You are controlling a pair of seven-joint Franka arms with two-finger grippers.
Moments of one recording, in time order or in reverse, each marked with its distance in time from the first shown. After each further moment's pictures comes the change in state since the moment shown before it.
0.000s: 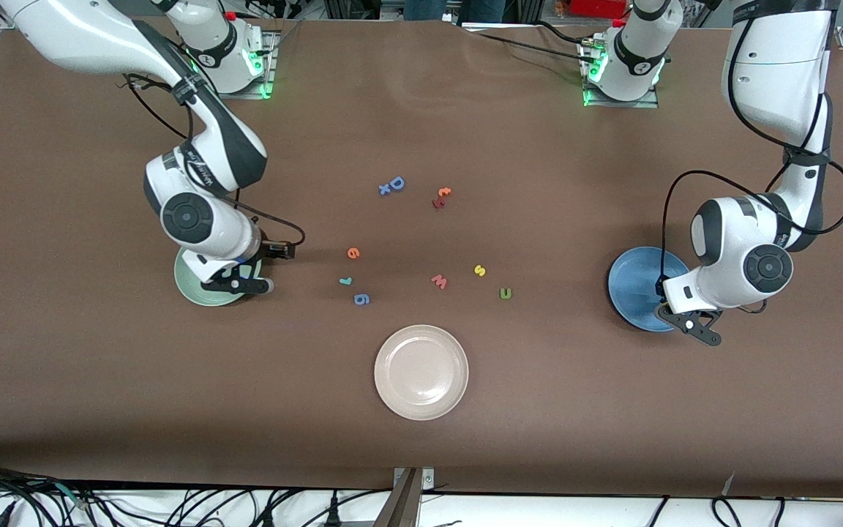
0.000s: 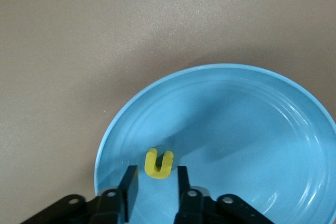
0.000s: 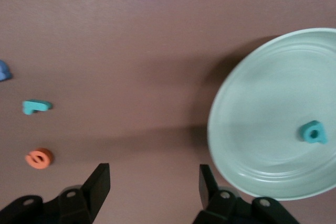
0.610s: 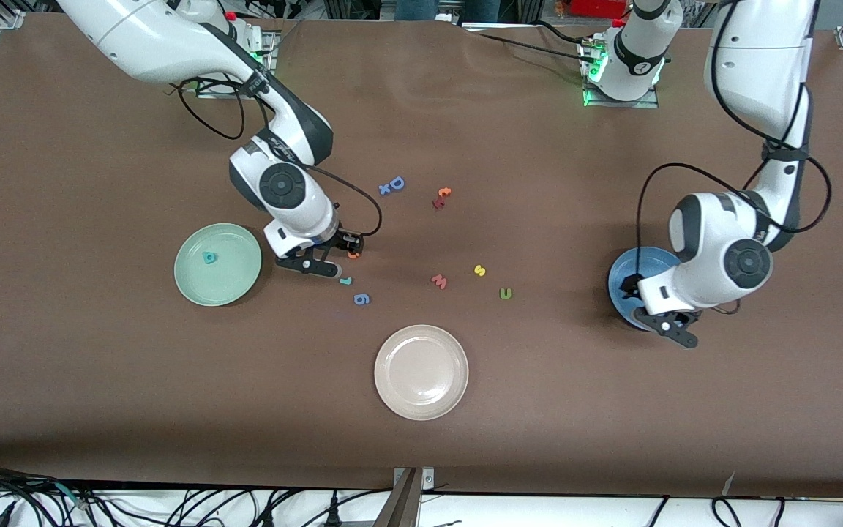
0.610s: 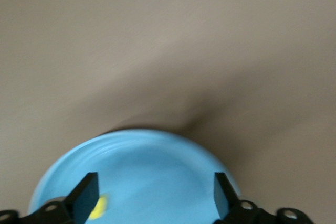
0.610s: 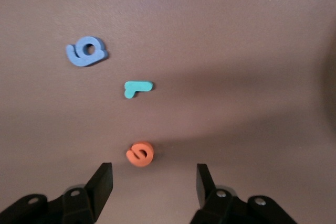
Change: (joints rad) left arm -0.091 -0.033 -0.045 0.025 -0.090 -0.016 -0.136; right arm 0.214 0.093 -0.029 -0.006 -0.102 0.184 0.379
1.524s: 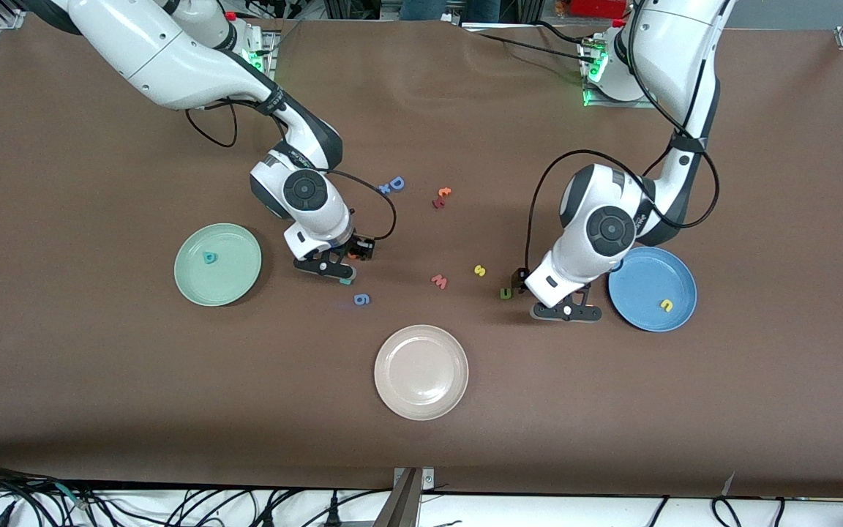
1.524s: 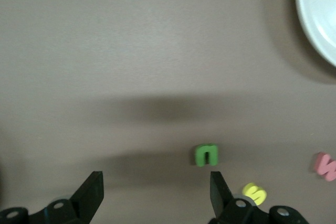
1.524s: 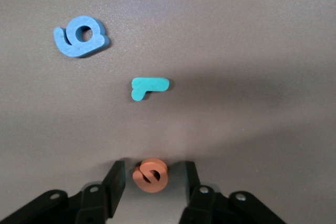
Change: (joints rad) left arm -0.184 0.012 -0.126 0.081 0.000 0.005 -0.759; right arm 0.032 0.088 -0.021 0.000 -0.090 0.110 0.072
